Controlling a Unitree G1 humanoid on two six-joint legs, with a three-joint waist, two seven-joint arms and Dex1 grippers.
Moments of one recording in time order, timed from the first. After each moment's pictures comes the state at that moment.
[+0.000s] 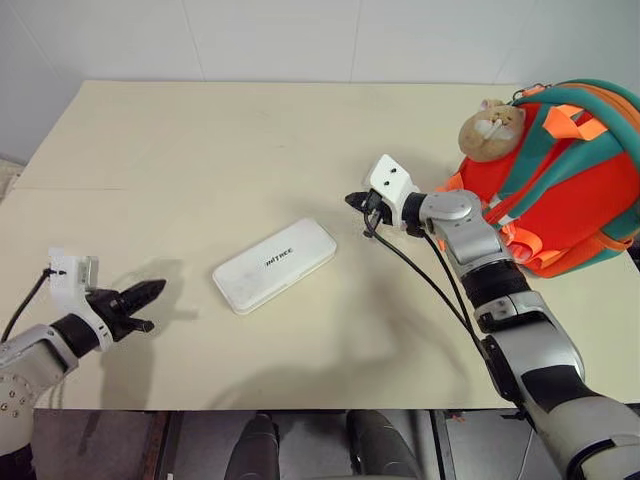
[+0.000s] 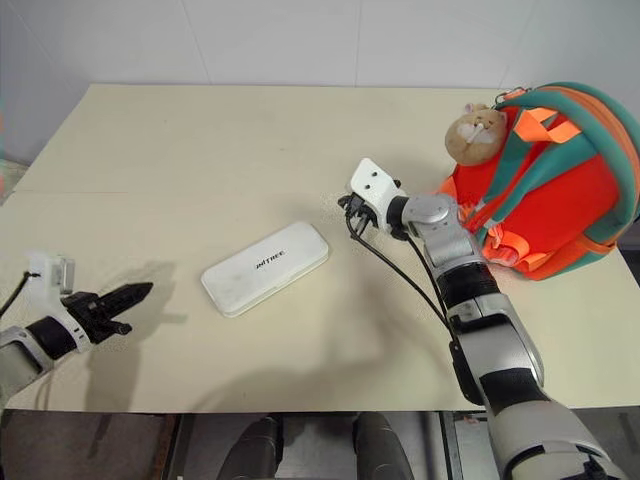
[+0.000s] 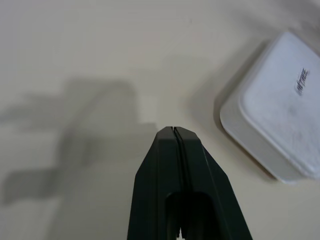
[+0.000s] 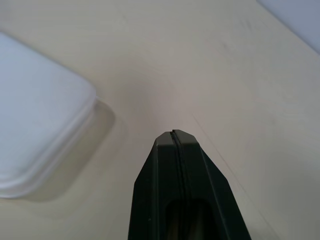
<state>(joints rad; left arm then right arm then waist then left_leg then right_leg) 0.03 0.67 0.63 -0.33 -0.82 1.04 -0.44 -1.02 -0.36 0.22 0.75 -0.07 0.00 0.81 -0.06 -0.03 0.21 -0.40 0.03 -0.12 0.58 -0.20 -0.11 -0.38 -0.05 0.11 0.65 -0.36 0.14</state>
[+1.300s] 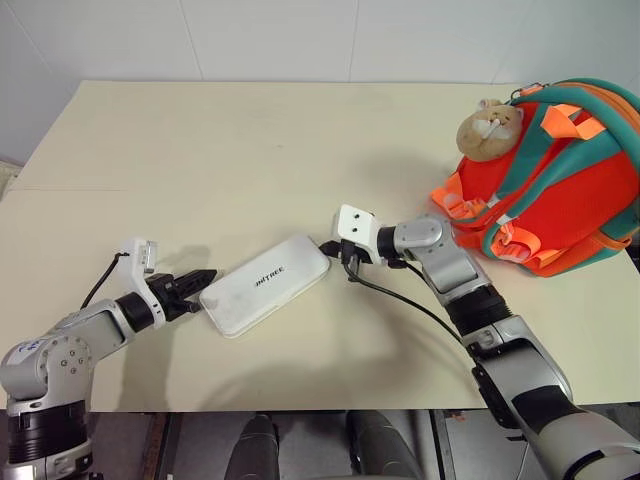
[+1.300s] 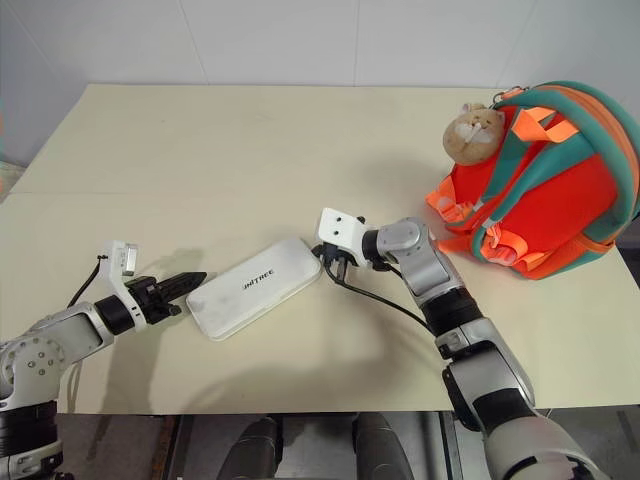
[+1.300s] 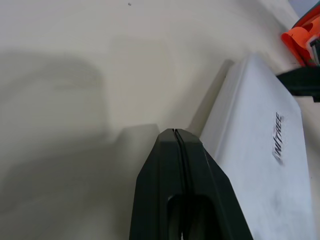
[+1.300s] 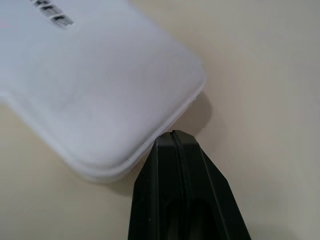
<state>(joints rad) -0.21 0.62 0.41 -0.13 -0.81 1.01 -0.45 -0.84 -0.35 0.31 0.40 -0.12 0.16 1.06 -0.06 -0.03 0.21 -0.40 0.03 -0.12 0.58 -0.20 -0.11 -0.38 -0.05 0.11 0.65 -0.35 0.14</state>
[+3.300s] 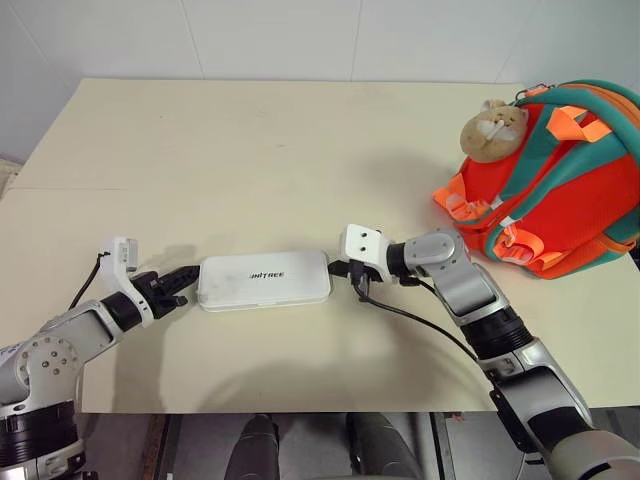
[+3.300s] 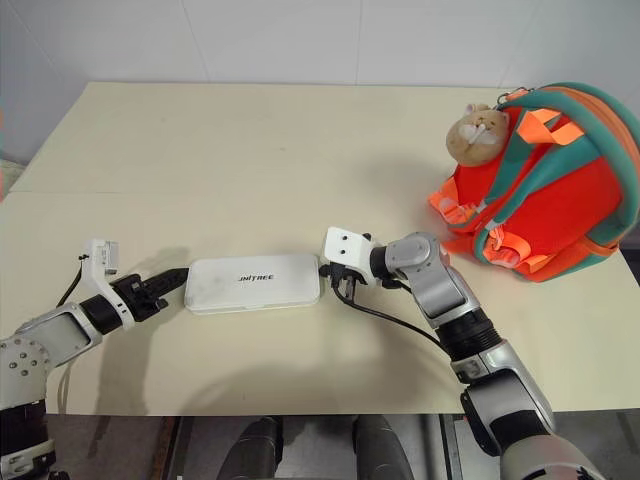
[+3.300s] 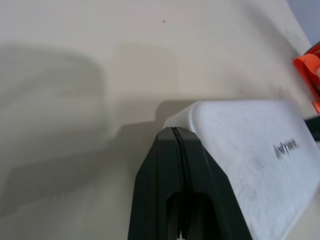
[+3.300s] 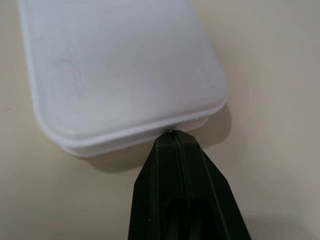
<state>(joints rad) -0.20 0.63 0.47 -0.10 -0.88 1.04 -0.39 -0.72 -0.40 0.34 0.14 -0.11 0.33 1.11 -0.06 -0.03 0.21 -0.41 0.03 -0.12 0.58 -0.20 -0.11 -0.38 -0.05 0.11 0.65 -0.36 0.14</state>
